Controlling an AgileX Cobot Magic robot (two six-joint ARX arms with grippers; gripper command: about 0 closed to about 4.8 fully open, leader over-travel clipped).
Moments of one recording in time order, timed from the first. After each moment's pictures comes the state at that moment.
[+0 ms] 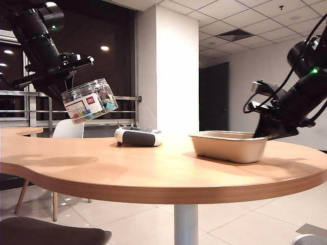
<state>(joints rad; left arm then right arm) -0.12 1.87 1.65 -0.78 0.22 -0.13 0.05 1.90 1.18 0.01 -0.39 -0.03</state>
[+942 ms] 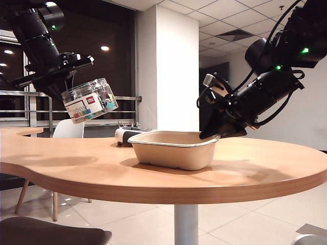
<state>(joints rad) -0.12 1.87 1.65 -0.78 0.22 -0.13 0.26 1.90 1.18 0.00 -0.58 -0.05</state>
